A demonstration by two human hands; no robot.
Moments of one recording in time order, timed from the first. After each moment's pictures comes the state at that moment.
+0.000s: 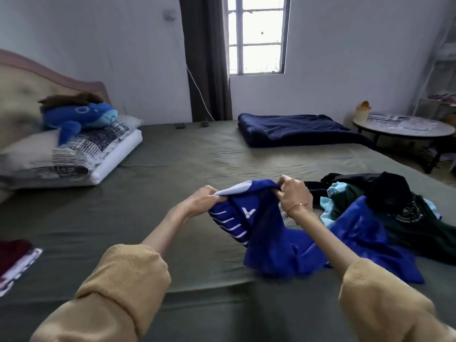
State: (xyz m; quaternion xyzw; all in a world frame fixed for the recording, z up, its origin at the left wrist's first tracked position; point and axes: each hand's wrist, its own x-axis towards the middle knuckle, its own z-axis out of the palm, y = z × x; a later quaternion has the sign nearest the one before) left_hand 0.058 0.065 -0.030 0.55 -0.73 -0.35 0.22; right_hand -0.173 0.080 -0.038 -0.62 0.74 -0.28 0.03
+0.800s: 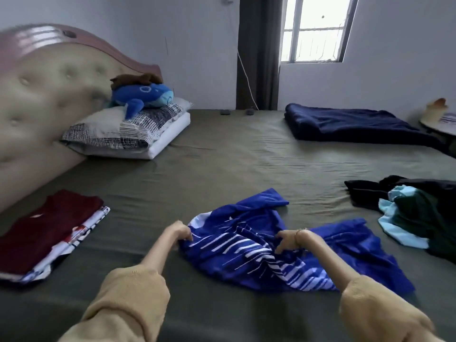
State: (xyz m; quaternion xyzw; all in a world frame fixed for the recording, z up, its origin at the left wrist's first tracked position) left_hand 0.221 0.128 -0.129 0.83 -0.41 -0.37 0.09; right_hand -0.066 0.081 -0.140 -0.73 0.60 0.17 0.28
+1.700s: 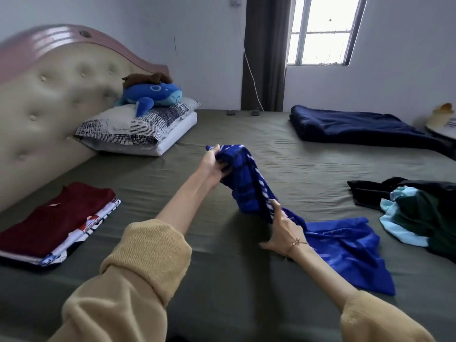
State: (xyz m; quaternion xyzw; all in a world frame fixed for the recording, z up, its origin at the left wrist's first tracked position) left_hand 0.149 0.114 0.002 0.43 -0.26 -0.59 0.63; right_hand -0.041 0.144 -0.128 -0.77 0.61 -0.12 0.12
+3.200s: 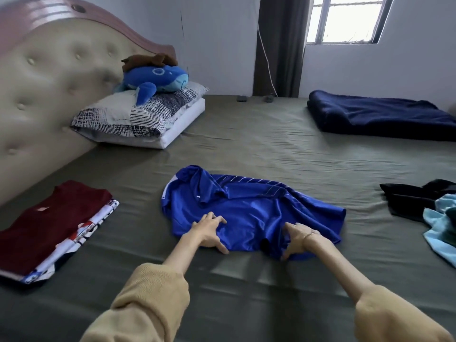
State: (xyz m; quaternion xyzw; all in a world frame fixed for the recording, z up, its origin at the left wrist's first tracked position) left_hand 0.221 0.083 -0.167 0.70 -0.67 -0.24 -0.02; right_hand -0.032 0.041 -0.154 -0.76 0.61 0.17 0.18
